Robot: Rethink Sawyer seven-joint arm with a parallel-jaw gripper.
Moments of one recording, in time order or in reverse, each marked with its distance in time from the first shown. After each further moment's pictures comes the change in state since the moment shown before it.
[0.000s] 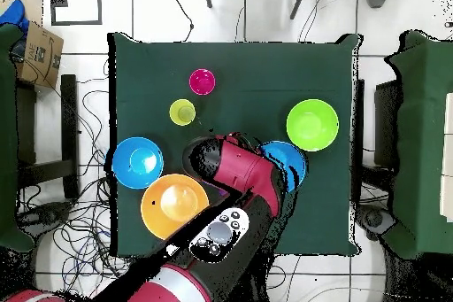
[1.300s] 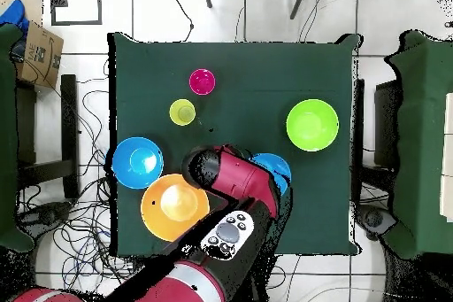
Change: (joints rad) arm -0.028 -0.020 0.092 0.077 0.000 -0.010 0.000
